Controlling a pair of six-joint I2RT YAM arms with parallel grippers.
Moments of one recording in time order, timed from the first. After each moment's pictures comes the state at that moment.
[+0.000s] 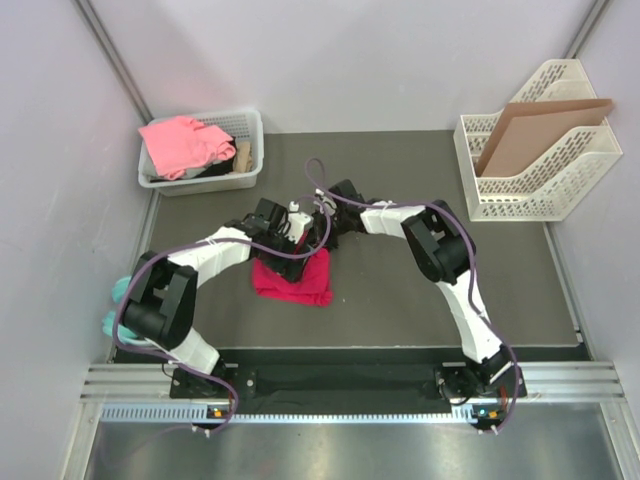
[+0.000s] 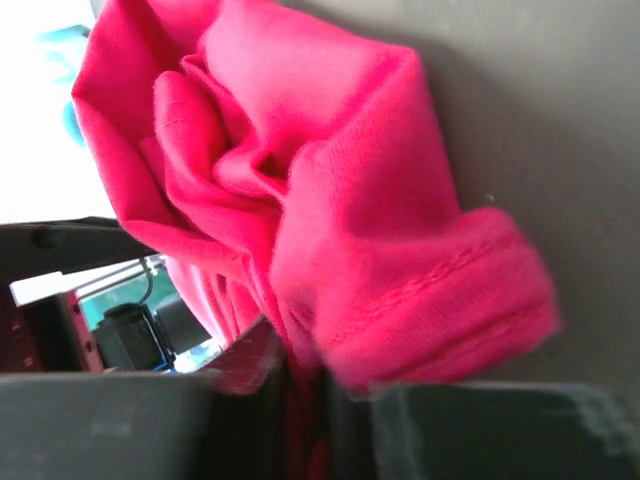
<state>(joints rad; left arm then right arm) -0.43 1.59 0.93 -0.45 0.23 0.16 0.64 2.34 1.60 -0.15 -0.78 0.76</state>
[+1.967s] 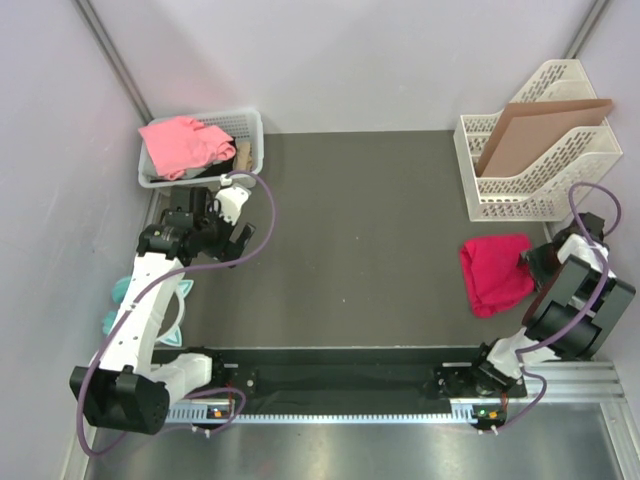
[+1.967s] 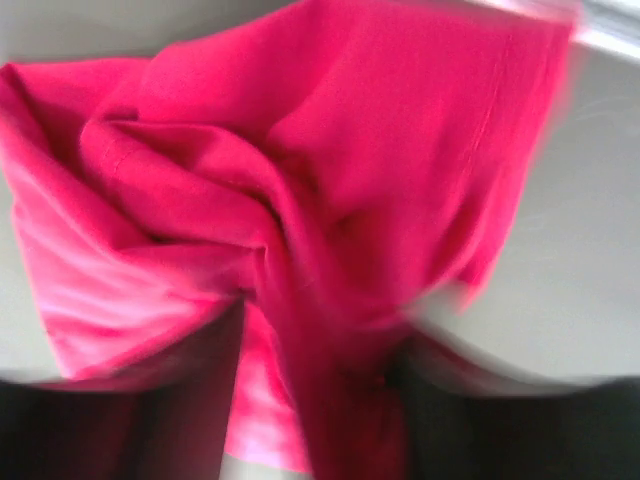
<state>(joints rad) -0.12 1.10 1.08 -0.85 0.11 0.44 -0.65 1.53 0.90 -0.59 -0.04 0.68</state>
